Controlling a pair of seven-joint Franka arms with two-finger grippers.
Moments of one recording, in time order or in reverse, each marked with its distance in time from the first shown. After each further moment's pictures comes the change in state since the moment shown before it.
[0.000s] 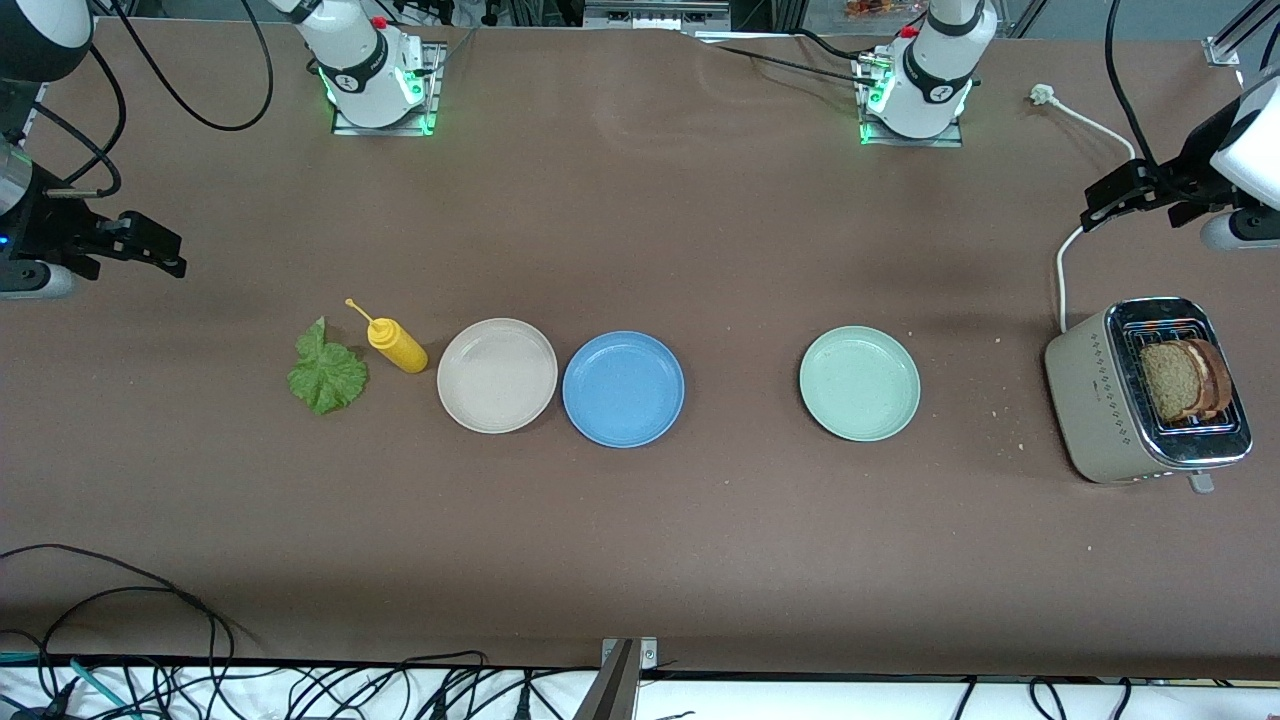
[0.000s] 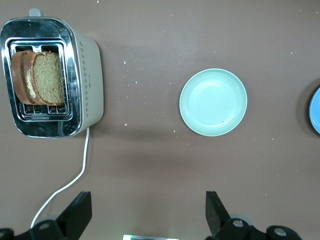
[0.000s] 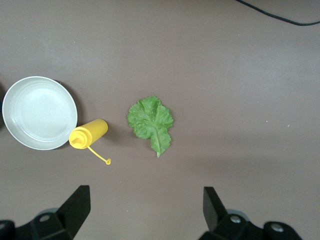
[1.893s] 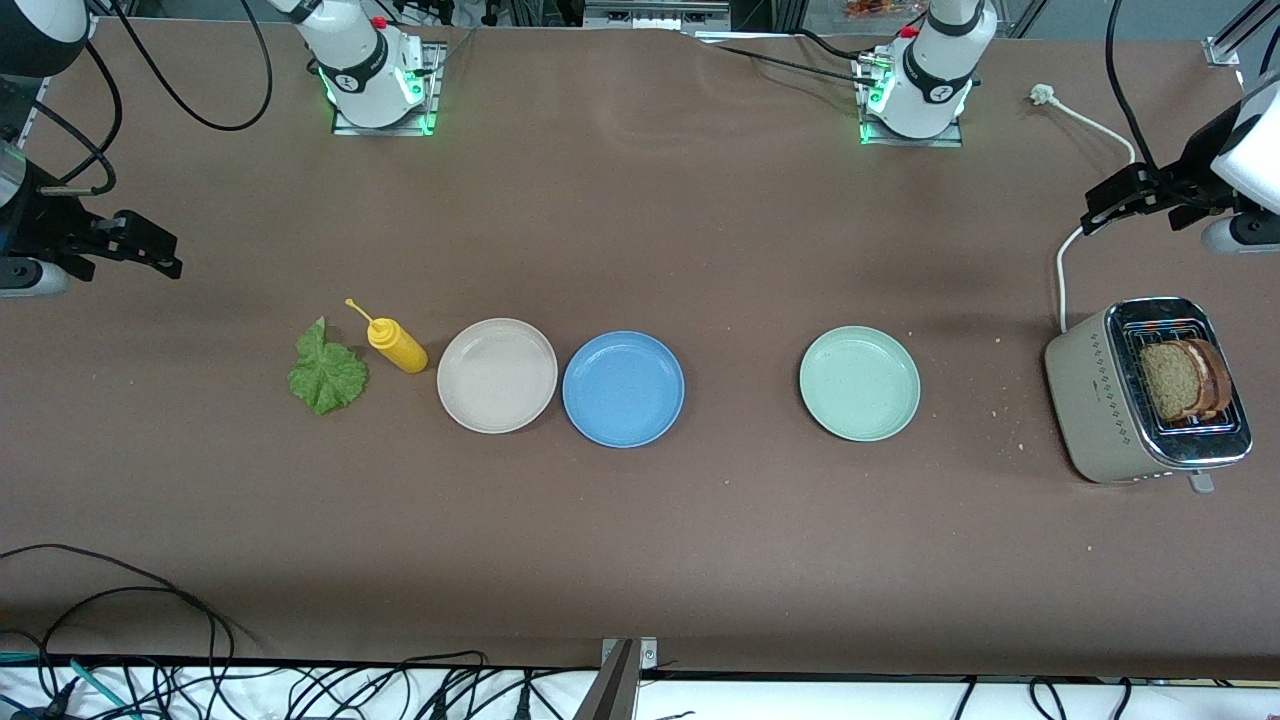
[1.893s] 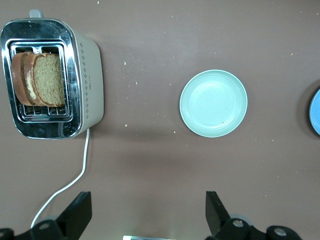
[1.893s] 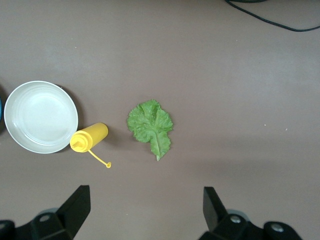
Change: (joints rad) left arm 0.001 0.009 0.001 0.009 0.000 0.000 0.000; right arm 0.000 -0.002 0.000 0.006 0.000 0.010 0.000
